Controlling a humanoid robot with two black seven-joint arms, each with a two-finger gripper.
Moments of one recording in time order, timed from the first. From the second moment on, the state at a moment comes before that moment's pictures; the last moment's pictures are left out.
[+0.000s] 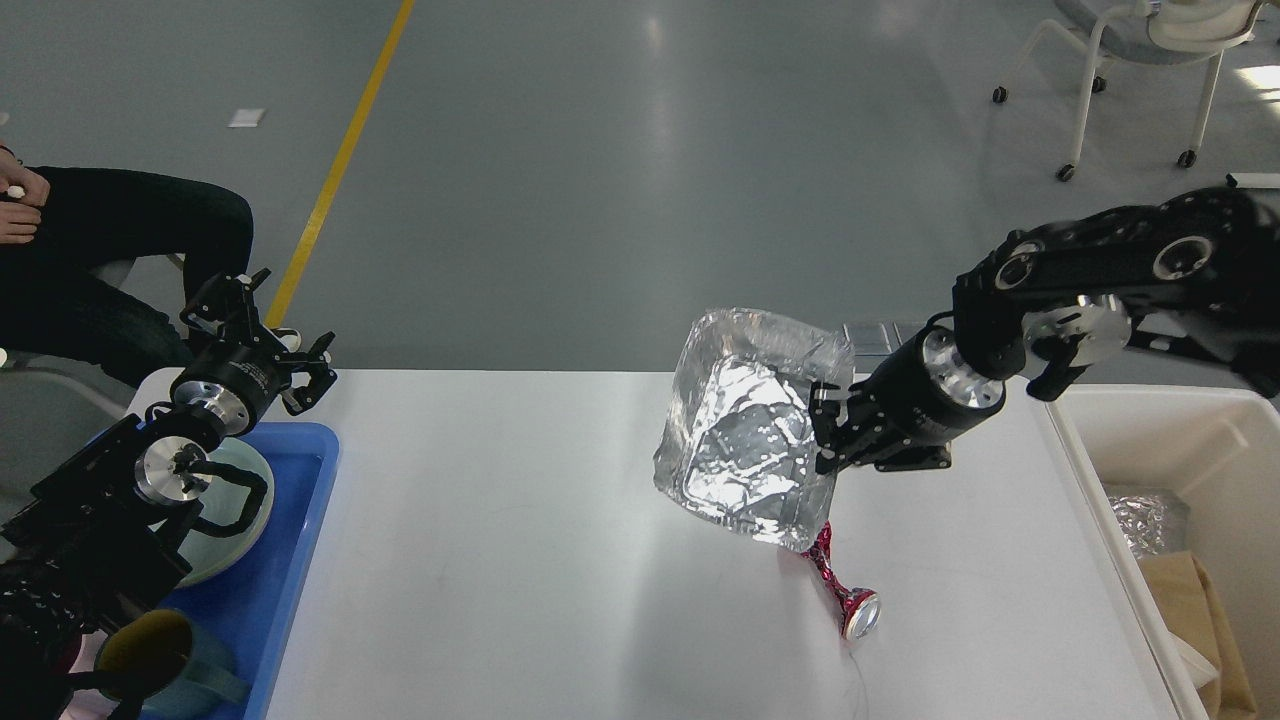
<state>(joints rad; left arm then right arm) -0.75 0.30 -0.81 -0.32 -0.03 -0.39 -0.14 1.85 -0.44 -0.87 1.35 0.07 0.52 -0.25</state>
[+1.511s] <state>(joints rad) -0.75 0.30 -0.81 -0.32 -0.03 -0.39 -0.14 1.12 -0.66 -1.05 0.58 0.06 0.13 -0.25</state>
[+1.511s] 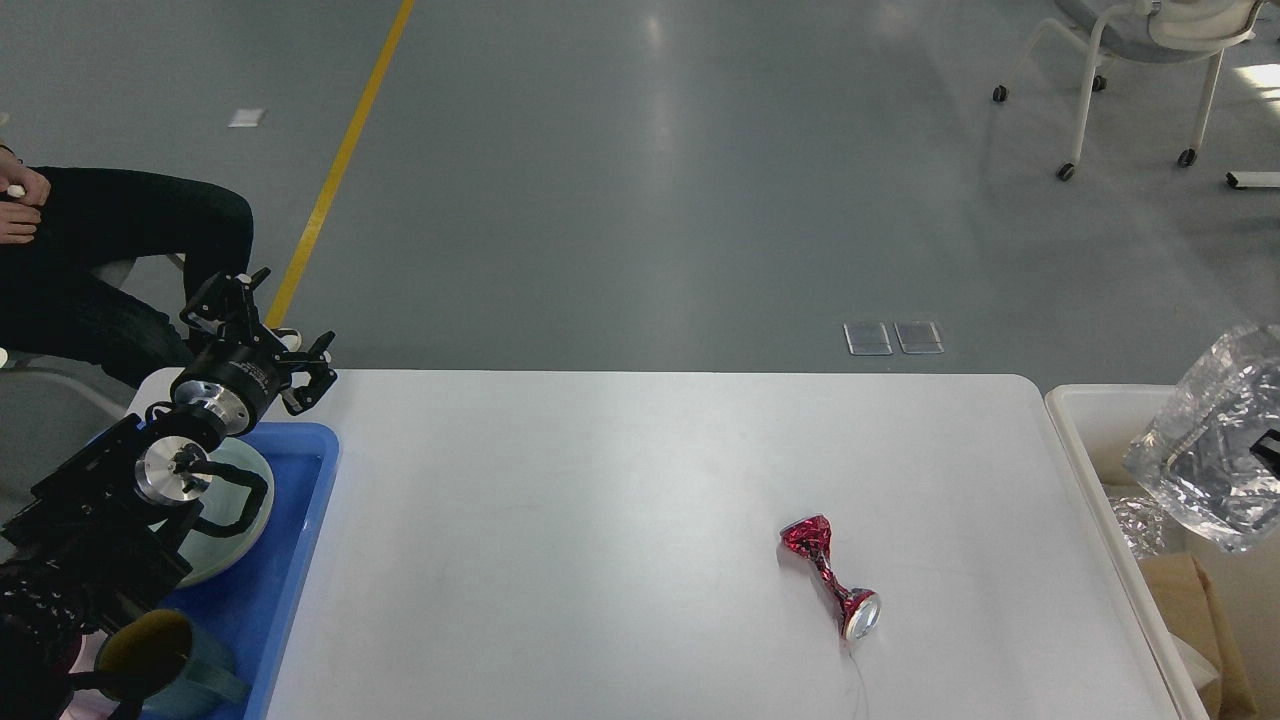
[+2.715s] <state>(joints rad) -0.75 0.30 -0.81 -0.32 -0.03 -0.39 -0.14 2.08 -0.34 -1.07 0.90 0.08 0.88 -0.25</state>
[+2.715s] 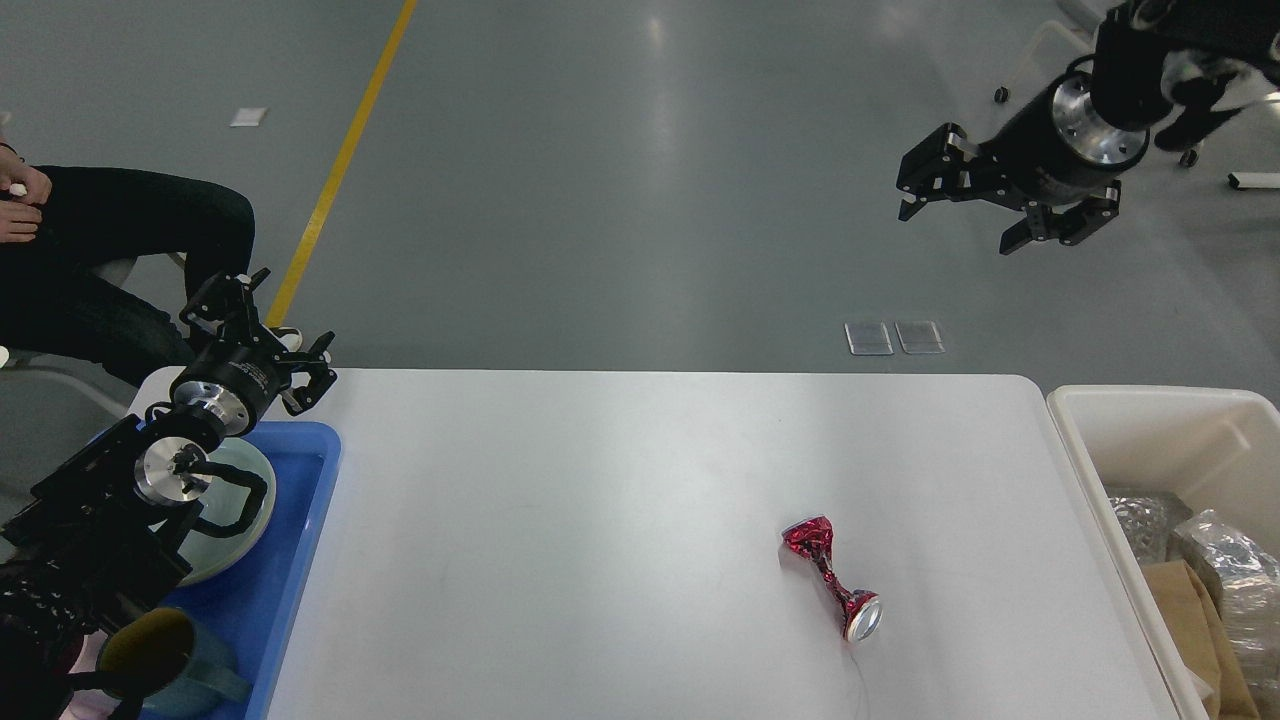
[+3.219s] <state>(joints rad) -0.75 0.30 -0.81 -0.32 -0.03 -0.39 -0.14 2.04 -0.26 -1.08 1.08 0.07 0.60 -0.25</state>
